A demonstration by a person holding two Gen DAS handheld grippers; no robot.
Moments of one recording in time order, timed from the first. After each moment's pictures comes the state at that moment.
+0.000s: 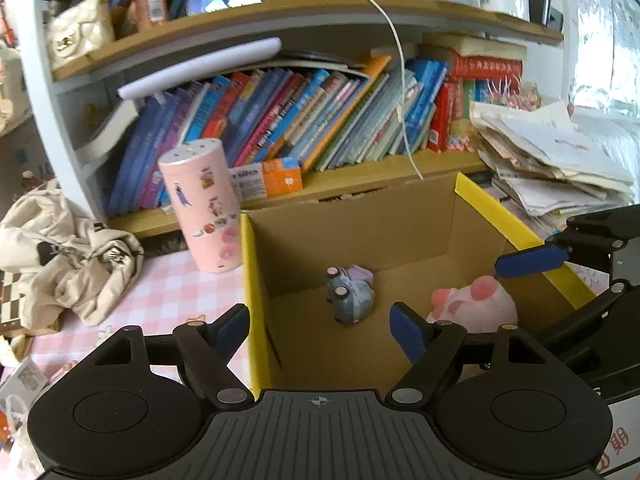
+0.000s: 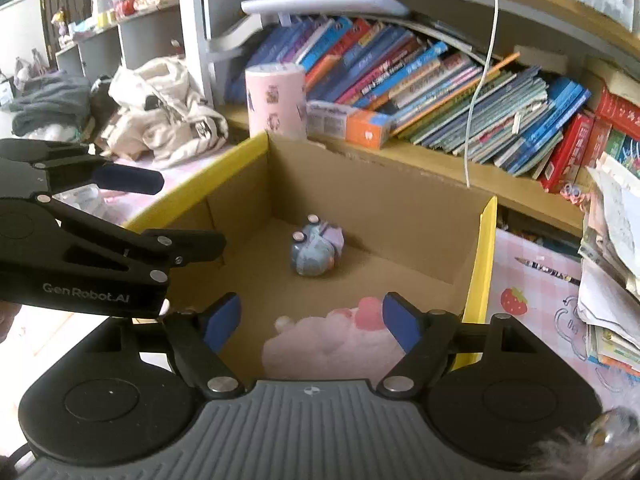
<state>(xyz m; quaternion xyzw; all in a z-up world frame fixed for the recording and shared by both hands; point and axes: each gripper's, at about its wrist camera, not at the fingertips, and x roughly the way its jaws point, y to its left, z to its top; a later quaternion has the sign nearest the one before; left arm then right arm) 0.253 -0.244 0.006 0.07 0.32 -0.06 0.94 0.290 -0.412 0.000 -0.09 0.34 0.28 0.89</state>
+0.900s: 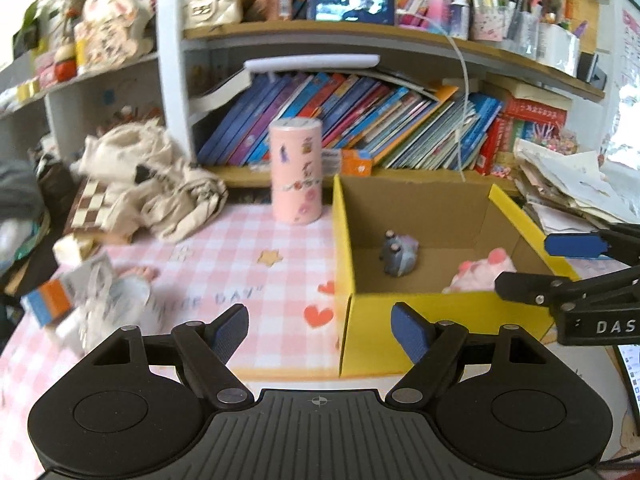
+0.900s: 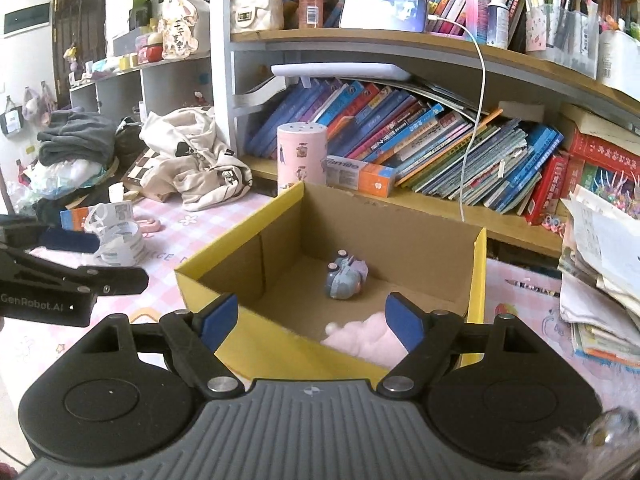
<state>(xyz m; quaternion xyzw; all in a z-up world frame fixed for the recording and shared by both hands) 0.145 -0.192 0.010 -0.02 0.31 0.03 0.95 0.206 -0.410 0.024 -0.07 0.27 0.27 0.92</state>
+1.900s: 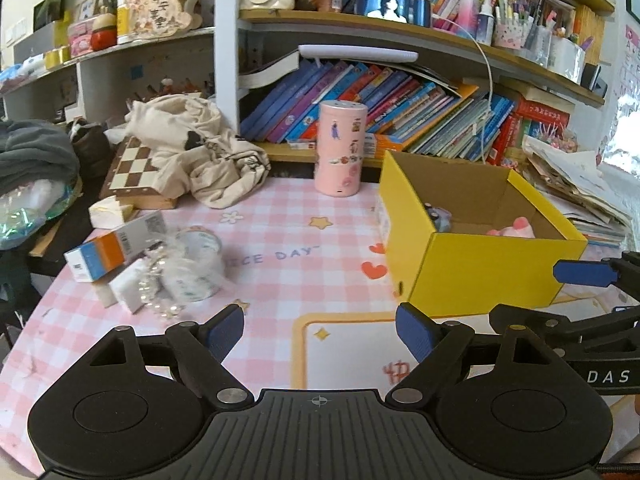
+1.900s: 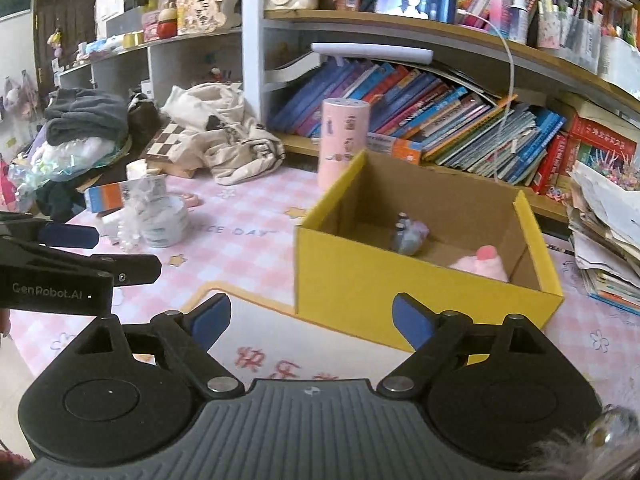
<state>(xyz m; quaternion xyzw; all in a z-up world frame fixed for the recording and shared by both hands) 0.086 -0.105 0.002 -0.03 0.32 0.01 0.95 0.120 -0.308 0.013 -0.08 0.29 0.23 0.92</state>
